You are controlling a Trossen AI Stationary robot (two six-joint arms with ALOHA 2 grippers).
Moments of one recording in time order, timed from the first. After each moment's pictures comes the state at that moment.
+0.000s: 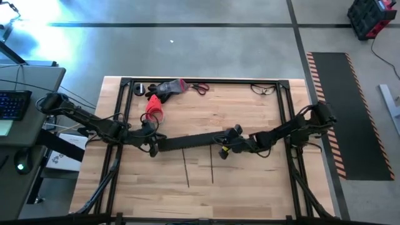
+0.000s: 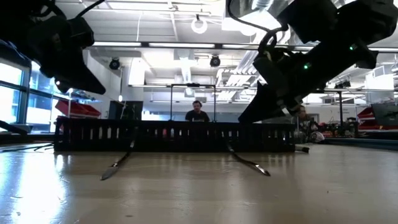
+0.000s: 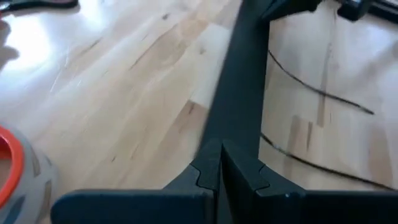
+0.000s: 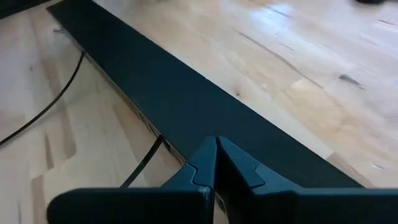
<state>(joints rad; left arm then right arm) -0.36 0.85 0.32 -0.15 -0.52 -0.62 0.24 1.67 0.61 0.35 0.54 0.61</state>
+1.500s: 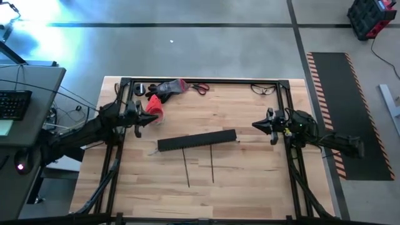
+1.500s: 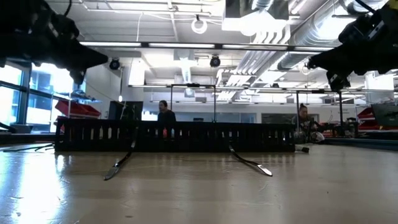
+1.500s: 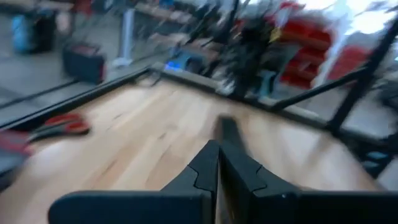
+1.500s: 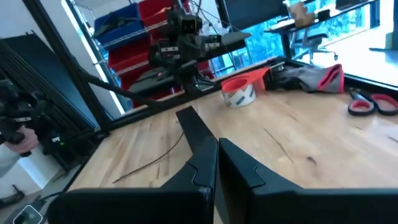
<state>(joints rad) 0.45 0.16 0.12 -0.06 0.27 -0.22 -0.28 0.04 0.05 -0.06 -0.24 0.33</state>
